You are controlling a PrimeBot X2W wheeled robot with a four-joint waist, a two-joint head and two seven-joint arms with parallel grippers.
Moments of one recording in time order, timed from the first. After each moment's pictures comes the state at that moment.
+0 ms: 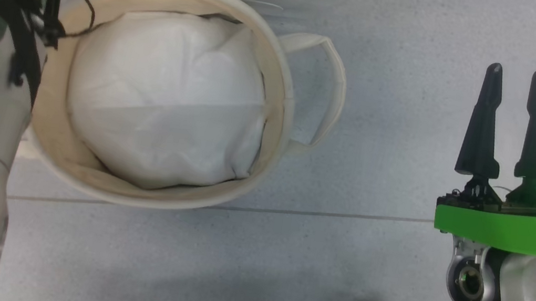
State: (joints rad) left arm -1.35 0.16 -0.15 1.15 -0.14 0.07 -0.26; right arm -0.35 -0.05 0.11 -0.12 0.37 0.13 -0.26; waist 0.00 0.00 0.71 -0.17
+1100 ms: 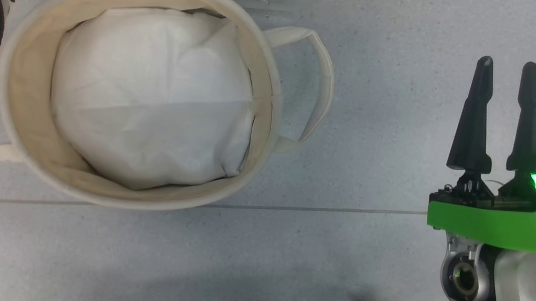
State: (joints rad) left arm -1.53 0.21 -0.25 1.30 -0.09 0.17 -0.24; right arm -0.37 -0.05 0.14 -0.12 0.38 0.13 -0.26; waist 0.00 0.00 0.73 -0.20
